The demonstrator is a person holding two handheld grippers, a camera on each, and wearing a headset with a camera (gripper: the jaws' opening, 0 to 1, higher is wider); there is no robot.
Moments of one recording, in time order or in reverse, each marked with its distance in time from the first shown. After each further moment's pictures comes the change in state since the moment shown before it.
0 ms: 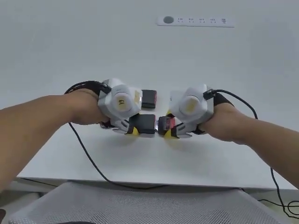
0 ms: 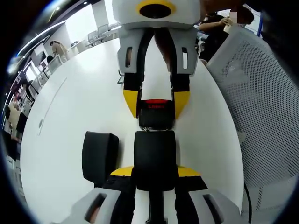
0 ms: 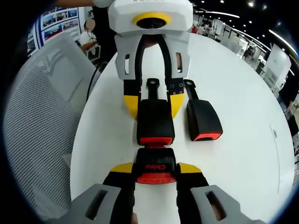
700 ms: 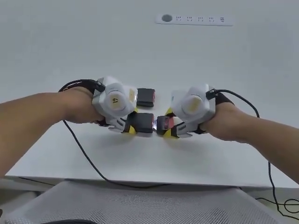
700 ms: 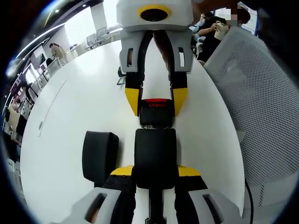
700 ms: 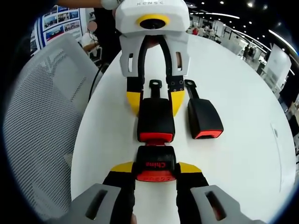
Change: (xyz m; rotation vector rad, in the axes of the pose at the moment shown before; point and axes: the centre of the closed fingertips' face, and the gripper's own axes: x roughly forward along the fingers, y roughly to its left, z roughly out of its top) left arm -0.004 -0.002 -0.002 0.017 -0.026 -0.005; right arm 0.000 0.001 -0.003 0.001 -0.021 0.014
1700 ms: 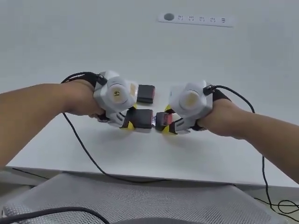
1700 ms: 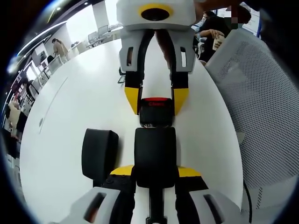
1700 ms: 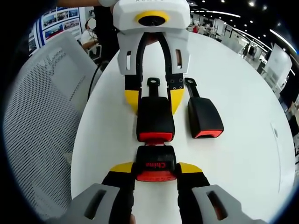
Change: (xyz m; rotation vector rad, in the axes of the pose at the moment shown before) left arm -0.001 0.001 -0.002 -0.032 0.012 0.005; right arm -0.001 0.000 -0.004 -0.002 0.025 0.000
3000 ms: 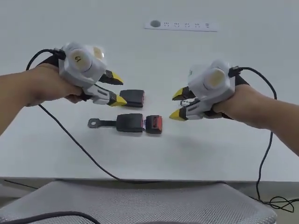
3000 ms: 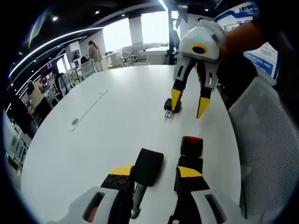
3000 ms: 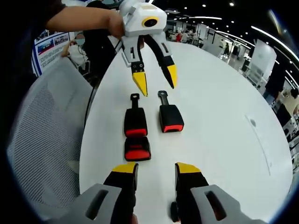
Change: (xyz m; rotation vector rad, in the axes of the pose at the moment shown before) left arm -0.070 0.060 0.039 -0.183 -0.234 0.177; right arm -0.081 -0.033 -0.008 0.103 -0.106 -0.094
